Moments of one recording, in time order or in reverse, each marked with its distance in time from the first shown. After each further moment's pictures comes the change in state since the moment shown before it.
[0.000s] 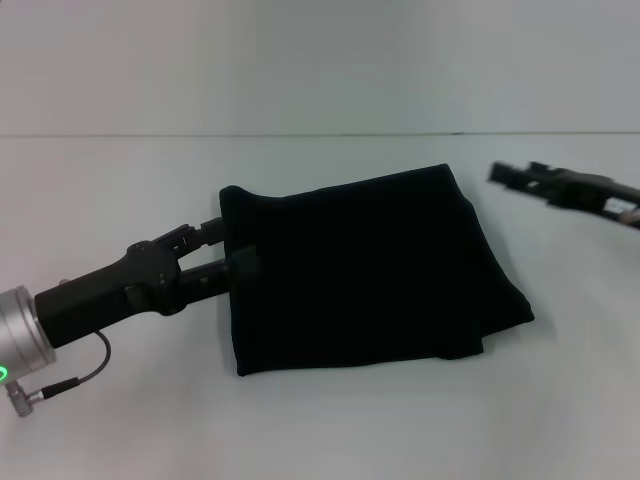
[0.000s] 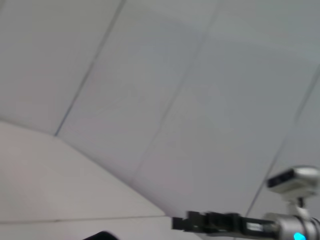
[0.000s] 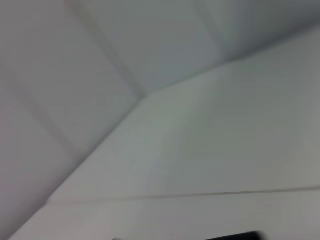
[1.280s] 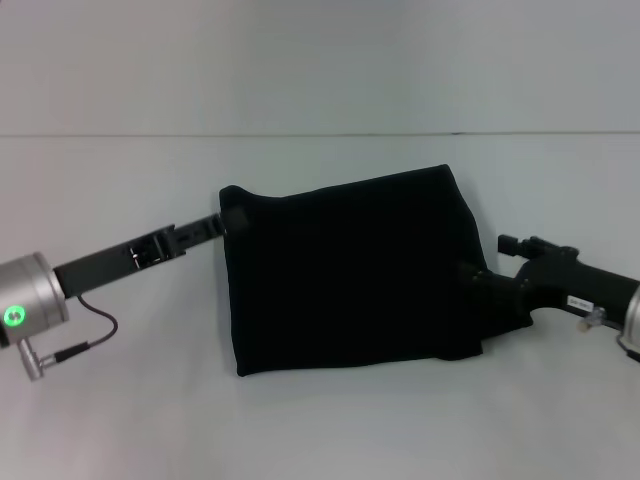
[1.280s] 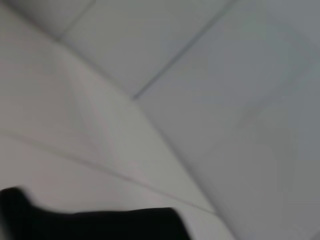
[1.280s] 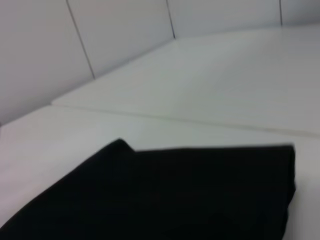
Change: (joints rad) left arm -0.059 0.015 0.029 -0.001 0.014 -0.226 -0.408; right arm -0.084 0.073 -0.055 0.060 0.008 0.069 -0.419
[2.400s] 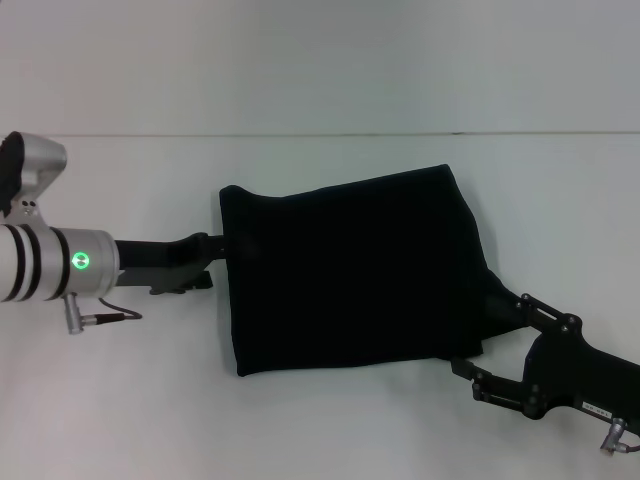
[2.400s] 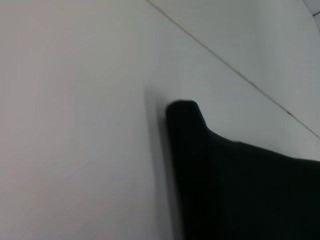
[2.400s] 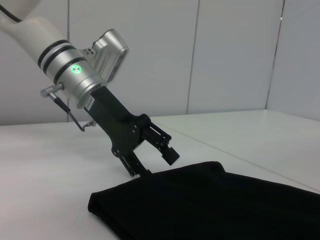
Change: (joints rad) left arm -0.187 0.065 0.373 -0.055 0.181 -0.437 -0.664; right arm -0.151 0.005 0.052 0.079 -0.001 -0.326 -0.573
